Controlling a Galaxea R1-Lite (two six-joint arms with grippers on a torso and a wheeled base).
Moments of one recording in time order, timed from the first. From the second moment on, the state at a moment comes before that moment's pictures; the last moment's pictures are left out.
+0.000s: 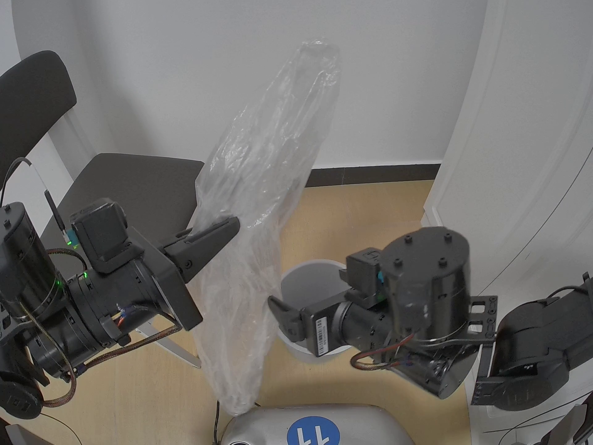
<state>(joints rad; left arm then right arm) -0.72 1.39 -0.46 -1.02 -0.08 -0.20 1.01 1.79 -0.88 -0.59 -0.43 0.23</state>
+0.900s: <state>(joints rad) -0.71 1.40 -0.47 -1.02 -0.07 -0.21 1.16 1.54 -0.88 -0.44 -0.43 0.21</state>
